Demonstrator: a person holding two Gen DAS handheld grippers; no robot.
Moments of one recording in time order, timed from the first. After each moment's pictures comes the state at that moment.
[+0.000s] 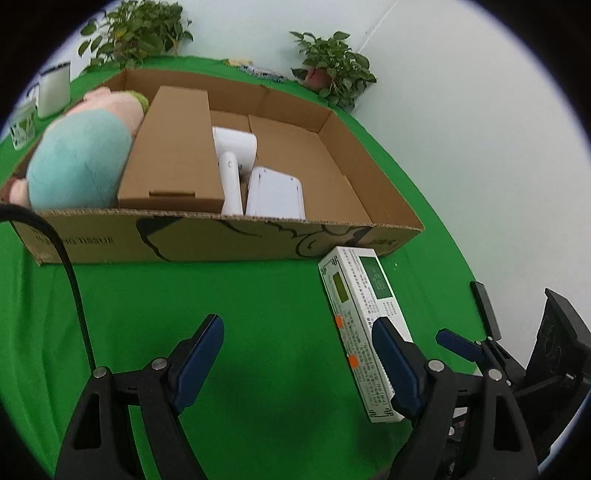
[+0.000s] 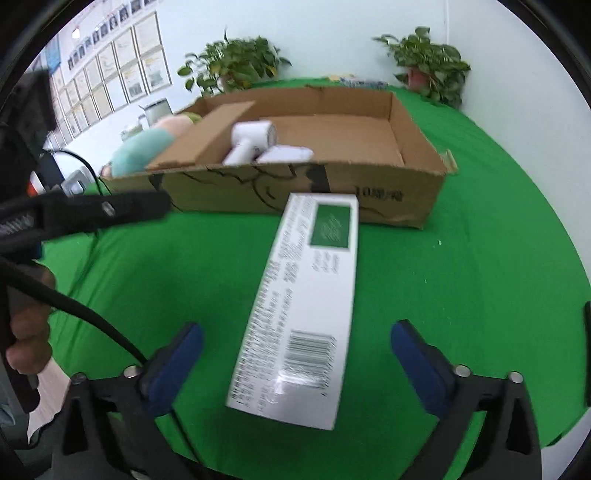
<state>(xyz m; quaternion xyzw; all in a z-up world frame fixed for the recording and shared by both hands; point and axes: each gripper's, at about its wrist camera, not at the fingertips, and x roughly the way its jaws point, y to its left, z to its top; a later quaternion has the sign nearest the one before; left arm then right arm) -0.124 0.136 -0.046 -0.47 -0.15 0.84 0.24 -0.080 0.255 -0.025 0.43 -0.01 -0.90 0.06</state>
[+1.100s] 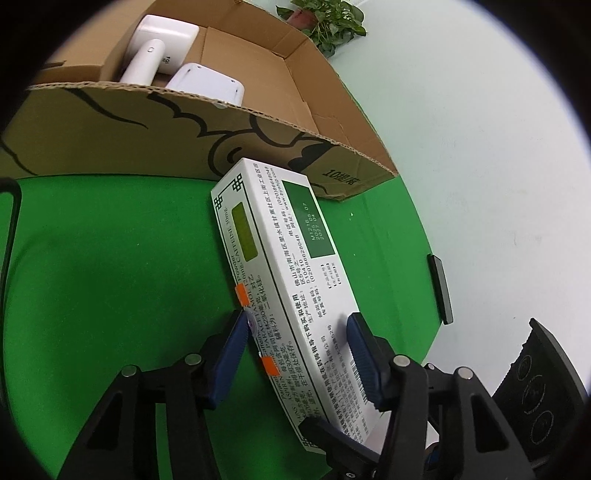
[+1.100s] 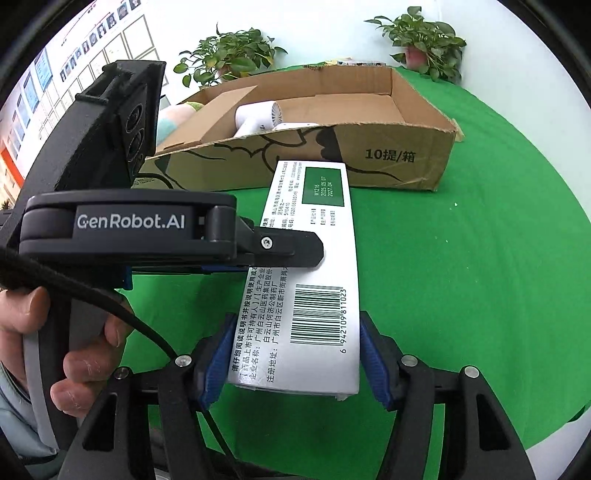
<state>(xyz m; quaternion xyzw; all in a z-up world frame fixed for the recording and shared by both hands) -0.128 0.209 -0.097 -0.54 -0.21 0.75 0.32 -0.077 0.243 -0.043 0.46 -0.04 -0.88 0.06</state>
